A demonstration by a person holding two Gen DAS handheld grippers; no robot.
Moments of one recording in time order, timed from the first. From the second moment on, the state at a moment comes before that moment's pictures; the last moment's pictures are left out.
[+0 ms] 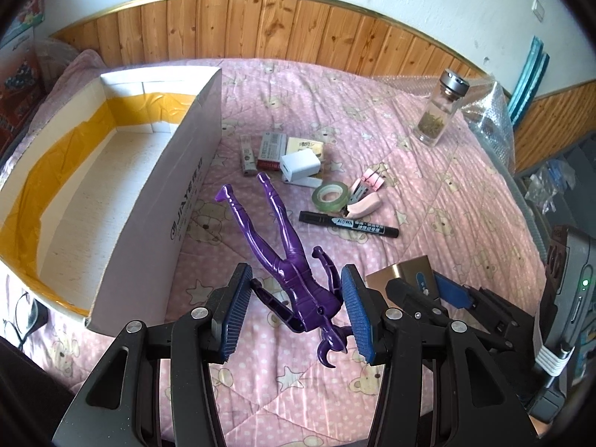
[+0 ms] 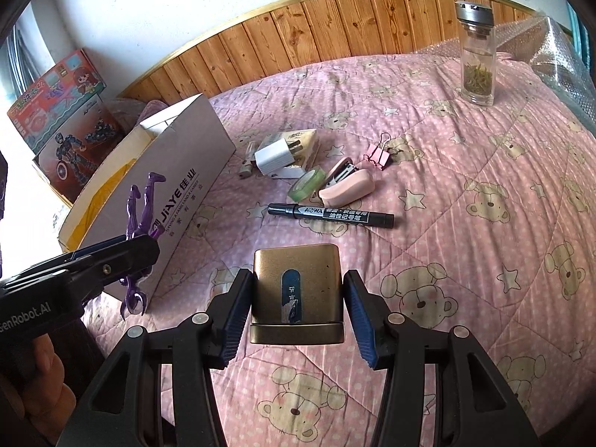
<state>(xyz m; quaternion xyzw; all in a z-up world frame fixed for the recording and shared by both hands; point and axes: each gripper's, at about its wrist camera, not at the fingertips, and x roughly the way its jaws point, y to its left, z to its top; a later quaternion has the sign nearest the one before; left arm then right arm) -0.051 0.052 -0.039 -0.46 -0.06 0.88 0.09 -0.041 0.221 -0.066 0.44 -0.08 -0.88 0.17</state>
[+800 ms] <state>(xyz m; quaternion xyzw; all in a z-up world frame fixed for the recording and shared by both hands) -0.032 0.021 -0.001 -0.43 -0.11 0.89 0.09 -0.029 0.194 -0.026 0.42 -0.07 -0.88 0.20</state>
